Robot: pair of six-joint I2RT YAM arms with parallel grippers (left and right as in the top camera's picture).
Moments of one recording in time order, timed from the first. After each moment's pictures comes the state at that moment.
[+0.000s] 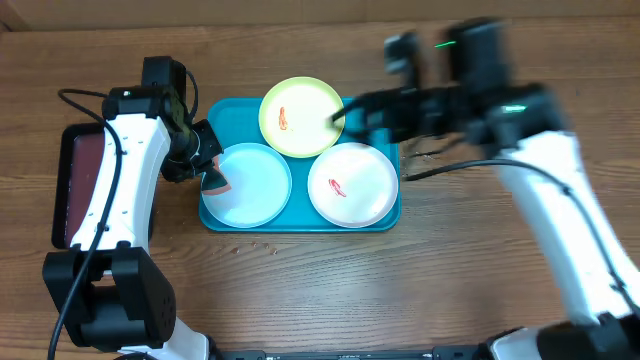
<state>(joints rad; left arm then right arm) 0.03 1.75 1.51 -1.20 0.07 -0.46 0.41 1.62 1.67 -0.91 -0.66 0.27</state>
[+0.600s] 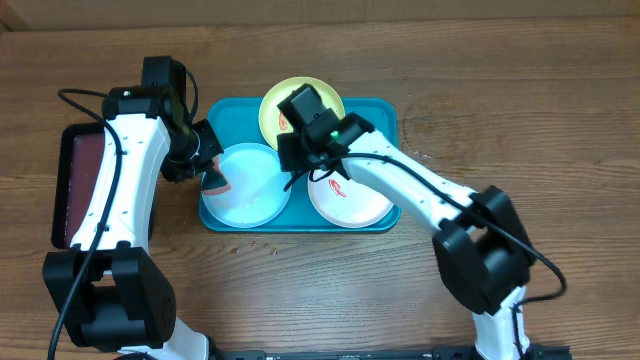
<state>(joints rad) 0.03 1.75 1.51 -1.19 0.07 -0.46 0.71 2.09 1.67 -0.63 -0.10 0.55</state>
